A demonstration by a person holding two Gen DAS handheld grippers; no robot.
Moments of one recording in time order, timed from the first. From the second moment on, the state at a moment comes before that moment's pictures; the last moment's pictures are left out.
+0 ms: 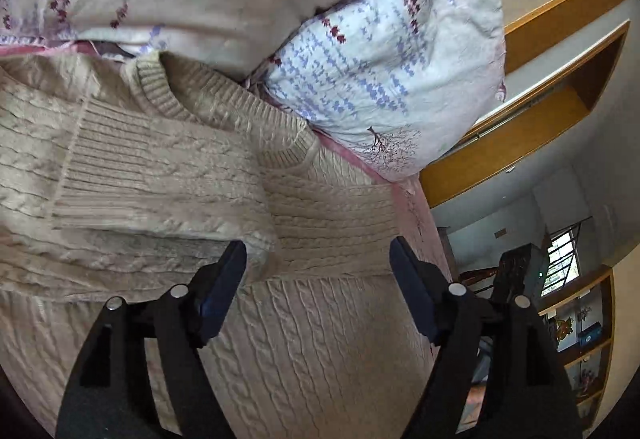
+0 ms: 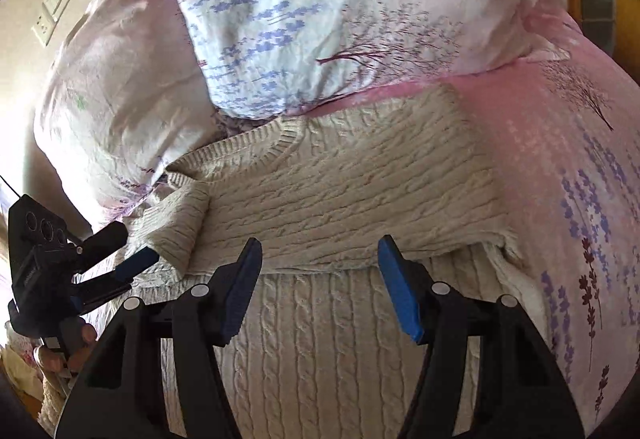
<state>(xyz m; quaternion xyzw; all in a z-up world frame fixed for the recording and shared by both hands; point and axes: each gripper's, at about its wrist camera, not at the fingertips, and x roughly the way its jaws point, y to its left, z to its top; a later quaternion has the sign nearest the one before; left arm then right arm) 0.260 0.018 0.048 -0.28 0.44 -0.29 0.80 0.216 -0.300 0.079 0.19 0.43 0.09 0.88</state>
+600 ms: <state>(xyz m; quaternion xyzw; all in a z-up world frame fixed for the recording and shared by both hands) 0.215 0.181 0.006 -0.33 0.46 -0.12 0.82 0.214 -0.019 0.075 -0.27 0.33 0.28 0.86</state>
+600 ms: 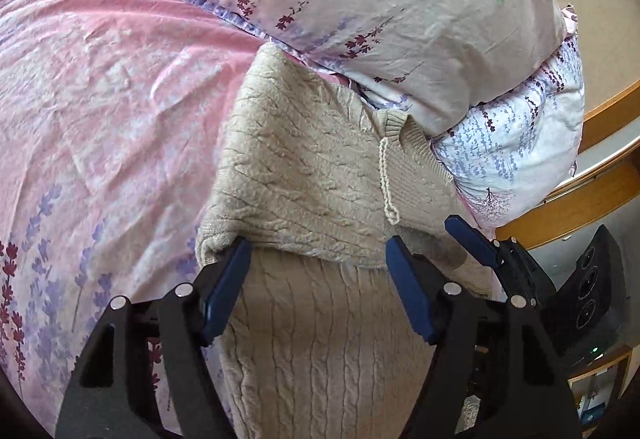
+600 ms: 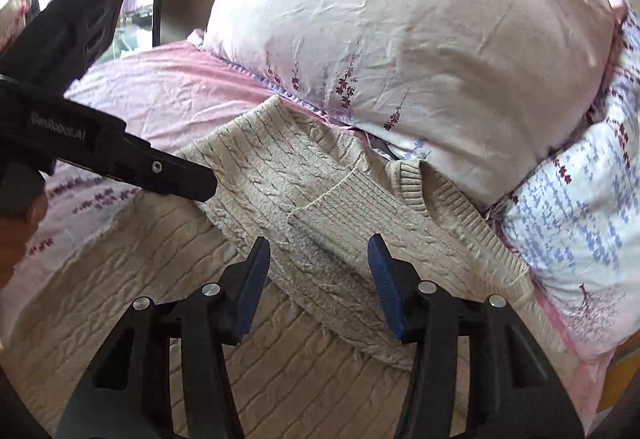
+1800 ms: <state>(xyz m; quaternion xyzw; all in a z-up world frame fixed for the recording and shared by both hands) 0.217 0.177 0.004 -0.32 0.45 -0.12 0.82 0.264 -0.344 0.040 0.40 0.45 0.05 0.80</state>
